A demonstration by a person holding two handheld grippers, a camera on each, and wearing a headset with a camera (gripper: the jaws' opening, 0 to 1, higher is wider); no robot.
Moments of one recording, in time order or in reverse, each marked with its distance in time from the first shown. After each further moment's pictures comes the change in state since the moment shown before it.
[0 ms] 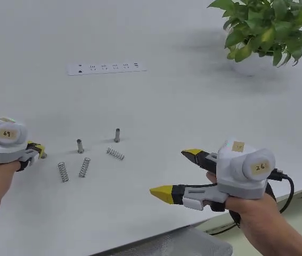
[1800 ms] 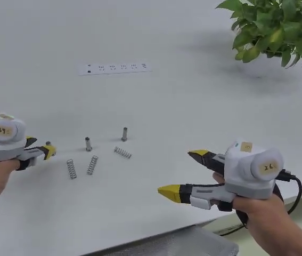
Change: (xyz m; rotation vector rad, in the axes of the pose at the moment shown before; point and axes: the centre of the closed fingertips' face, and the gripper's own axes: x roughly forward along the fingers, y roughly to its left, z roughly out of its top) left arm -0.028 0.004 0.002 -0.003 -0.039 -0.036; right arm -0.002 0.001 -0.004 0.006 -0.004 0.011
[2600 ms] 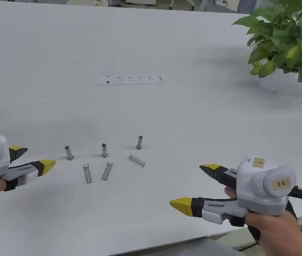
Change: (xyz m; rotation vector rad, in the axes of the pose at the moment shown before) left arm -0.071 0.010 -0.013 -0.087 -0.116 0.025; right arm 0.002 0.009 -0.007 -0.011 0.006 0.020
